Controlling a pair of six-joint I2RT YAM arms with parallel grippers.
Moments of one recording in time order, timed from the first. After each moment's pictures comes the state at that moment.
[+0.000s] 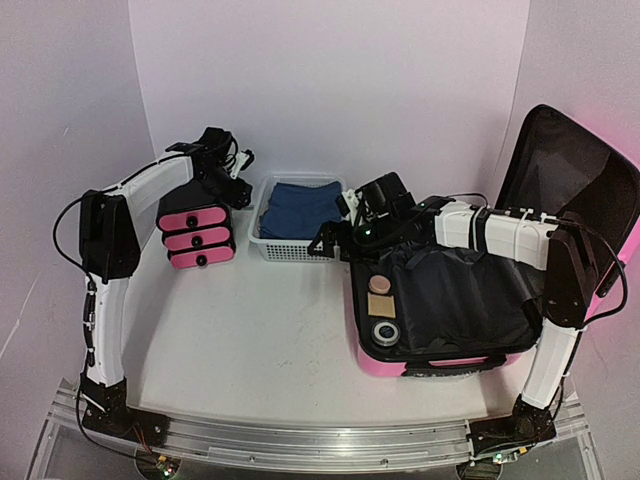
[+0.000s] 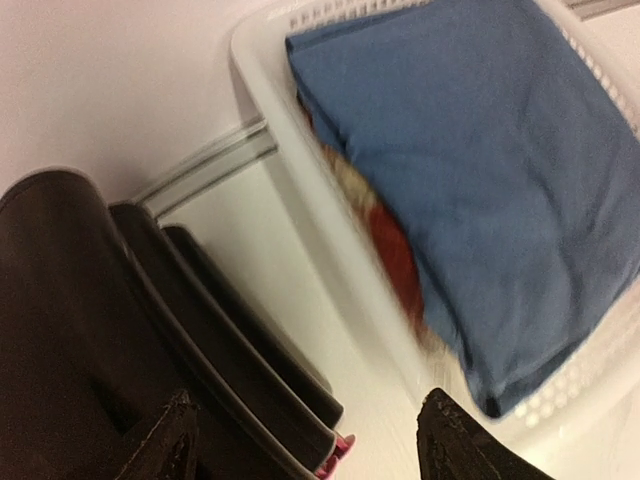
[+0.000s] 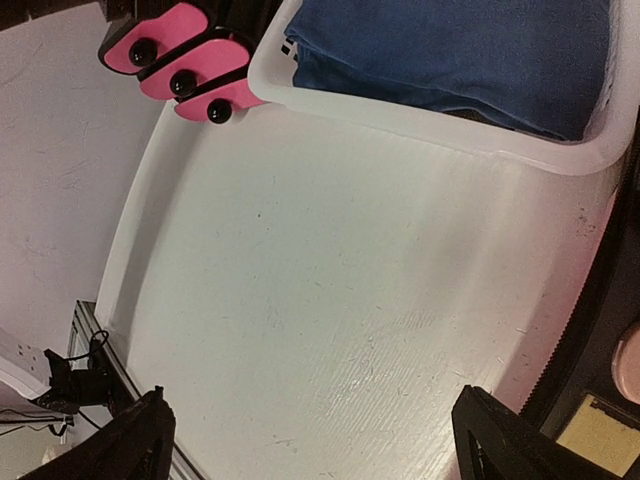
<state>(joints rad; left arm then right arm) -0.35 2.25 2.21 -0.79 0.00 0.21 0.74 1.85 1.47 -0.35 -0.32 0.55</state>
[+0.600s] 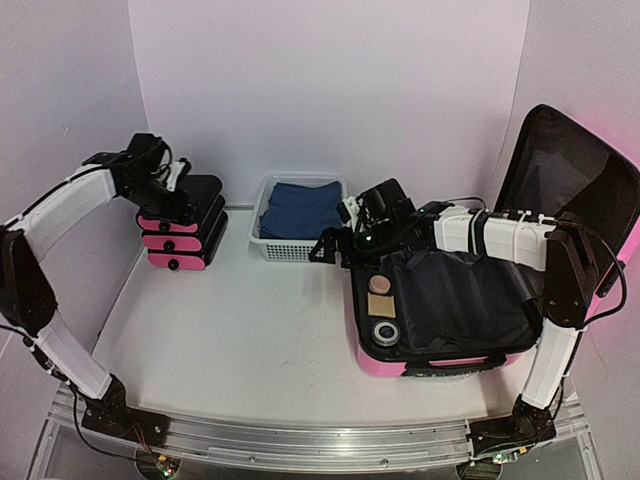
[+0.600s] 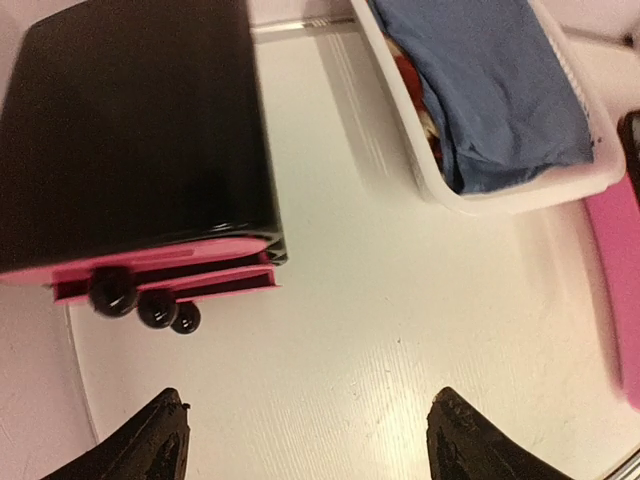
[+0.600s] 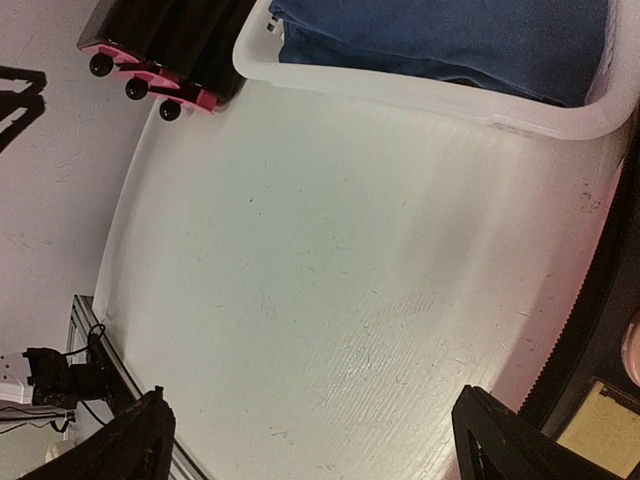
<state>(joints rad) -0.28 1.60 1.56 -0.89 0.04 0.03 0.74 1.85 1.42 -0.33 -0.33 0.57</state>
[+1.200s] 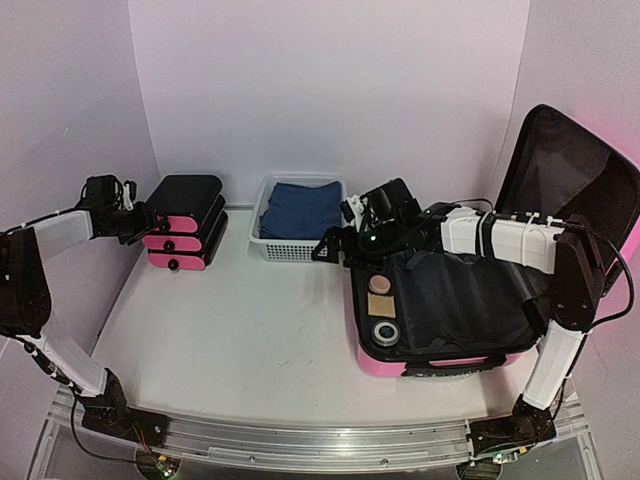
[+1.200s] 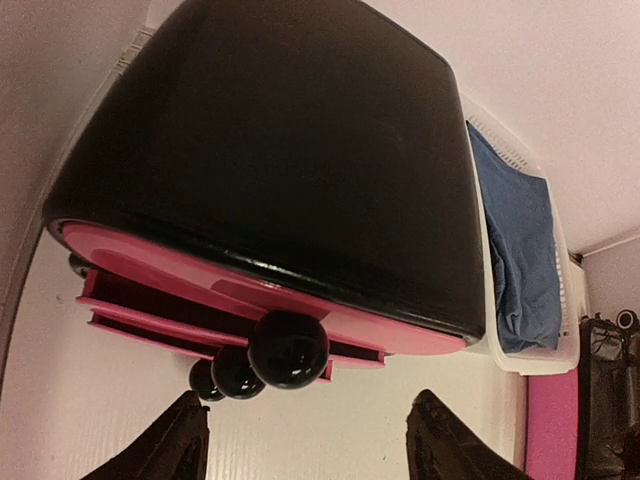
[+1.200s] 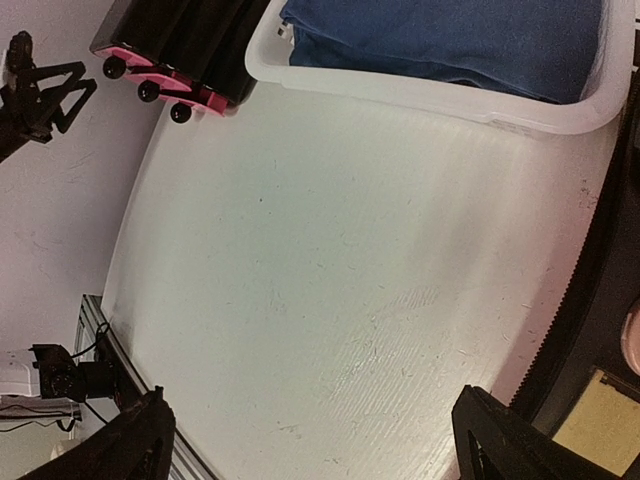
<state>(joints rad) 0.13 1.49 1.09 -0.24 0.40 -0.34 0.74 1.80 1.38 -0.31 -0.33 0.58</state>
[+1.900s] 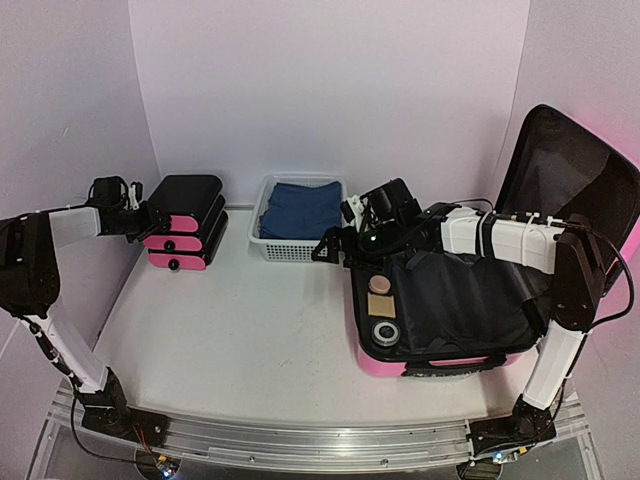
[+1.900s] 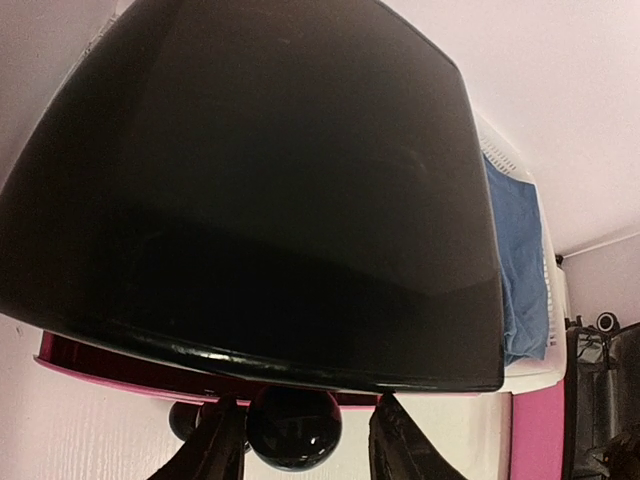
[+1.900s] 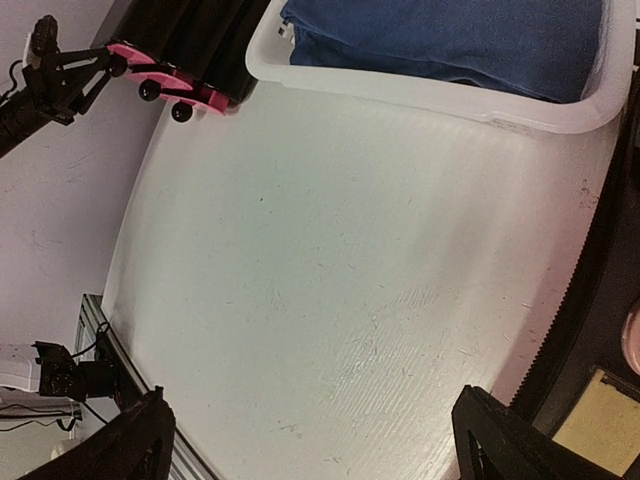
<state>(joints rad) 0.14 1.65 1.15 -0.15 0.49 -0.38 0.74 1.80 1.38 -0.31 -0.34 0.58</state>
